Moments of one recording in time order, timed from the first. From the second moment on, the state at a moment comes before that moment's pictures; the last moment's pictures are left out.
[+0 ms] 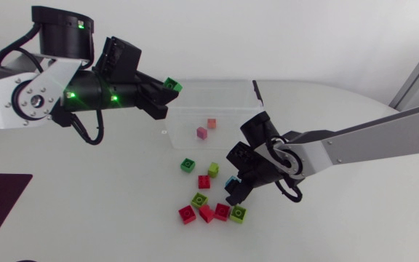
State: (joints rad) left arm -0.37 1.45 1.03 -0.02 0.32 0.25; right arm 0.56 1.80 0.86 -0.14 -0.10 -0.29
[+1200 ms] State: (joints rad) left arm -0.36 1.56 1.16 -0.05 0.22 0.20; right arm 0.42 1.43 1.10 -0.46 -0.09 -0.35
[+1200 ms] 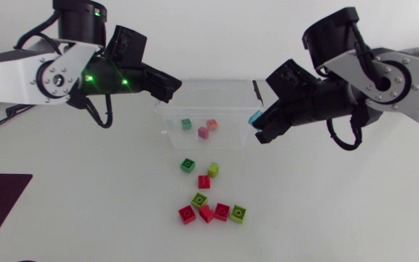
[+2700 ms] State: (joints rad) left arm -0.45 1.96 0.92 0.16 0.16 0.26; right arm 0.43 1.65 1.27 -0.22 -0.04 -0.25
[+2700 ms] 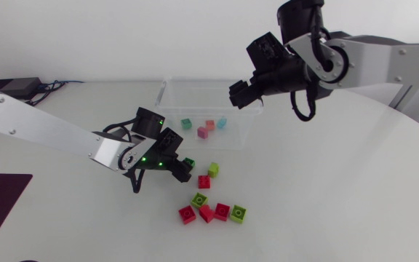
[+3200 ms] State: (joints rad) left arm -0.46 2.02 0.96 0.17 0.14 0.24; right arm 0.55 1.39 0.84 -0.20 -0.08 -0.29
